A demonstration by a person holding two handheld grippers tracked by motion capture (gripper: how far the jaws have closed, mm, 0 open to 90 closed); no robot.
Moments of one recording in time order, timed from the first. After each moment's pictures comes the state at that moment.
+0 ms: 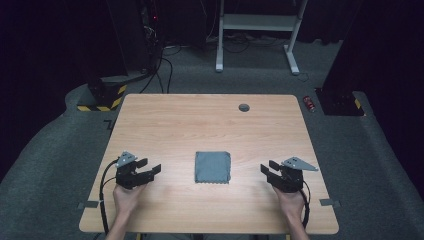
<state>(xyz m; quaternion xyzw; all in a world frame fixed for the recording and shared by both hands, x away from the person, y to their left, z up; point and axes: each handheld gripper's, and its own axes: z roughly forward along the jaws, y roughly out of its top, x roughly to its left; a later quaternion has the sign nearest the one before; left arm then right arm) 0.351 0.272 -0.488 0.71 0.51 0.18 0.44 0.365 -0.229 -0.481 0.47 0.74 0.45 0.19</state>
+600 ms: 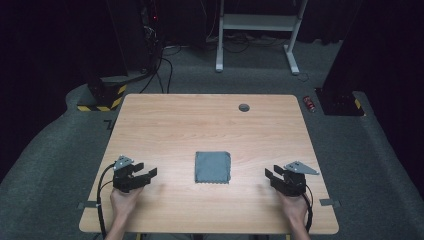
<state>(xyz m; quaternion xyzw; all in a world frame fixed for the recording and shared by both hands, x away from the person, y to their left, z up) 0.348 0.284 -0.506 0.71 0.54 0.18 0.43 0.361 -0.240 -0.497 0.49 0.74 0.42 0.20</state>
